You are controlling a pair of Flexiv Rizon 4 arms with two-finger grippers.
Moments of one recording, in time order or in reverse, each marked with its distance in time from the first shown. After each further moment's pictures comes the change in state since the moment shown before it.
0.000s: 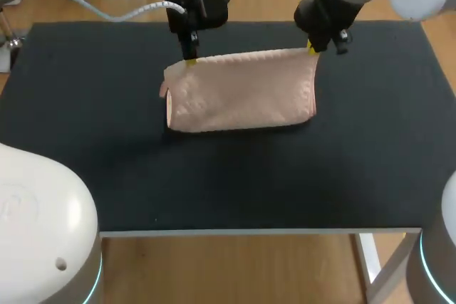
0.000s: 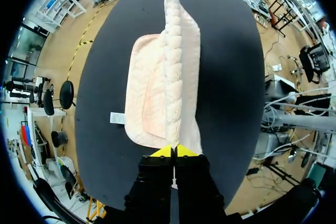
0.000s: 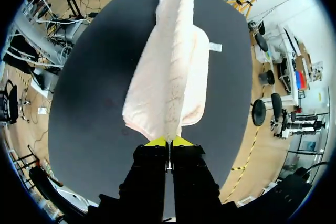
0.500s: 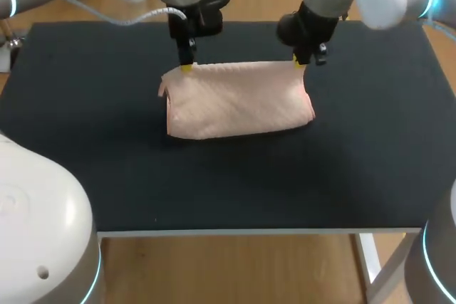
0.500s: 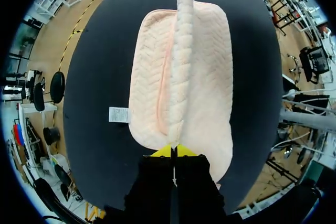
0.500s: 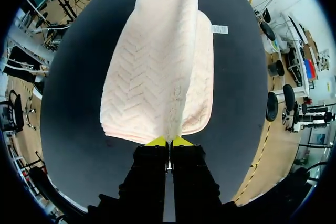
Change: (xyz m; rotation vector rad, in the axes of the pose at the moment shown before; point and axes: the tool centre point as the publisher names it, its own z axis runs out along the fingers) left arm -0.055 0.008 0.064 -0.063 0.062 -0.003; right arm -0.020 -0.003 0.074 0.027 0.080 0.056
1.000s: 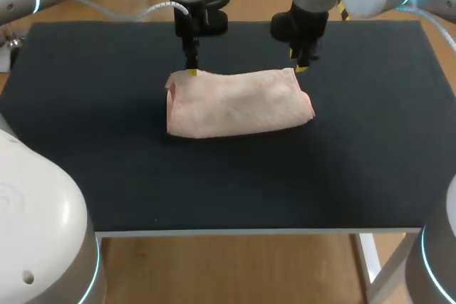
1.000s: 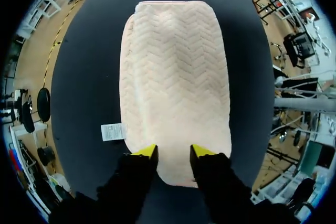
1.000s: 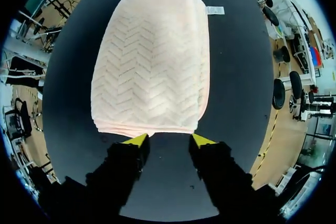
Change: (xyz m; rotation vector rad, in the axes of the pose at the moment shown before) left arm -0.010 -0.013 0.016 -0.002 0.122 0.139; right arm -0.020 -0.011 0.006 0.088 0.056 0.077
